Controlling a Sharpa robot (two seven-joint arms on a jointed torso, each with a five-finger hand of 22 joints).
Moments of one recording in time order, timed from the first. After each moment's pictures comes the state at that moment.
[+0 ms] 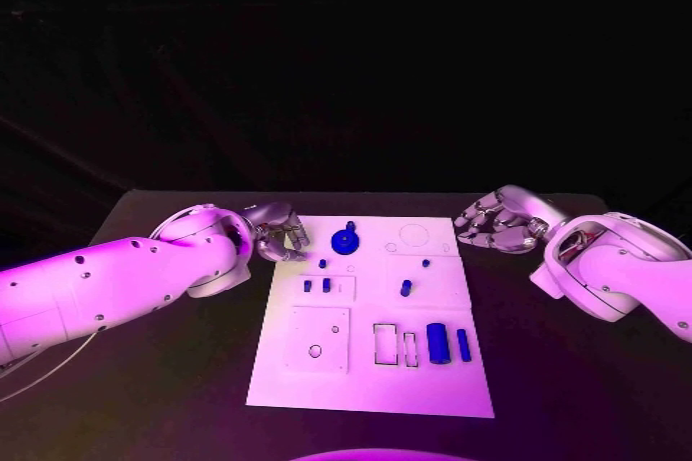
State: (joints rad) left arm 1.16 -0.91 0.01 1.50 -1.25 -0.19 -0.20; left_hand 1.49 -0.22 0.44 0.17 0.06 1.03 0.17 0.10 0.07 1.09 0.11 0.19 0.09 1.08 0.04 1.06 0.48 0.17 0.93 0.13 0.95 0.58; right arm 1.28 -0.95 -0.12 1.58 -1.18 -0.37 -0.07; right_hand 1.49 -0.12 0.21 0.16 0.28 1.02 0.14 0.17 0.20 1.08 0.06 0.41 0.44 1.47 -0.02 1.31 1.20 0.11 1.33 0.08 1.00 1.24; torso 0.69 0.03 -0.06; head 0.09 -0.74
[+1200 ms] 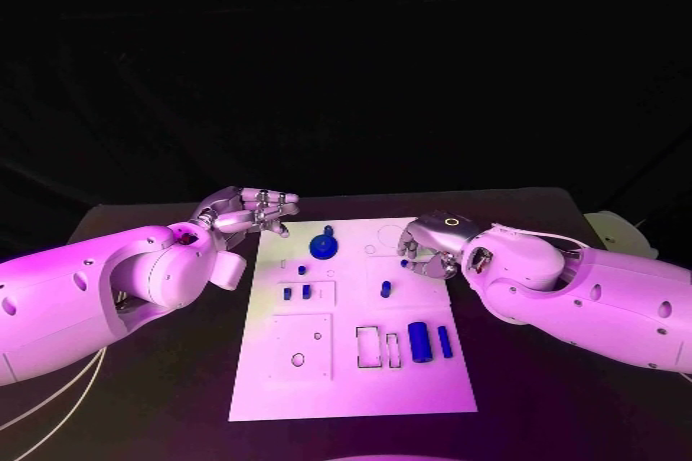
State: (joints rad) left arm 1.17 -0.97 0.00 1.58 -0.08 -0.27 0.21; left_hand 1.48 -0.17 0.41 0.15 0.06 1.04 0.17 0.11 0.07 1.09 0.11 0.25 0.10 1.07 0.04 0.97 0.42 0.17 0.93 0.13 0.87 0.53; right arm 1.22 -0.79 -0.13 1.56 -1.78 -0.25 -0.23; right_hand 1.46 -0.16 0.33 0.13 0.28 1.08 0.14 0.11 0.18 1.14 0.07 0.20 0.21 1.47 -0.01 1.37 1.27 0.11 1.38 0.09 1.13 1.31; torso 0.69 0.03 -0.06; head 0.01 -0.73
